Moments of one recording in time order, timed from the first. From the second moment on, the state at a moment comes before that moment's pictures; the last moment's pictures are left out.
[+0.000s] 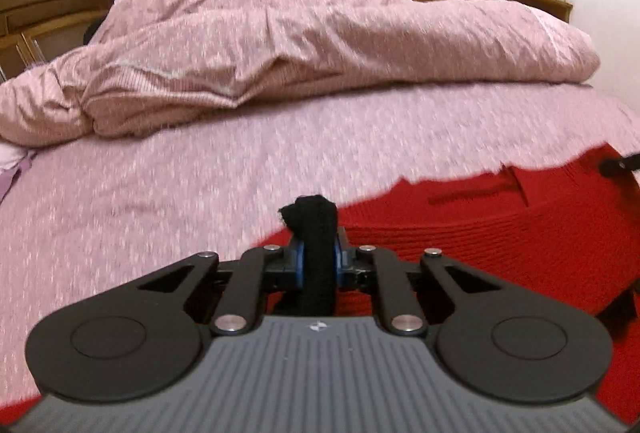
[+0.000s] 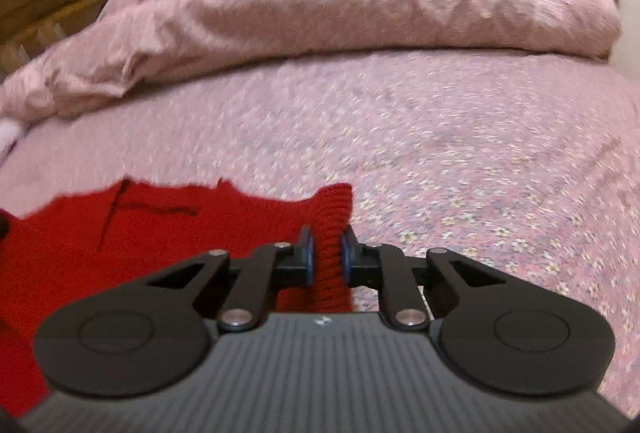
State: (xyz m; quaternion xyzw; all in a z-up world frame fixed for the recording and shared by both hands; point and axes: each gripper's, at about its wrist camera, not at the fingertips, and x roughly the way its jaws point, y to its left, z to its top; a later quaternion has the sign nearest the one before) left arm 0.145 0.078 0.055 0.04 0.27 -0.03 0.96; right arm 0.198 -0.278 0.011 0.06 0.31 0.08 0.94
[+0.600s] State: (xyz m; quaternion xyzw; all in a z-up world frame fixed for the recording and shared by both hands) left arm 0.189 0.103 0.060 0.04 0.31 0.01 0.95; right arm 0.194 -0.282 0.003 0.06 0.33 0.02 0.94
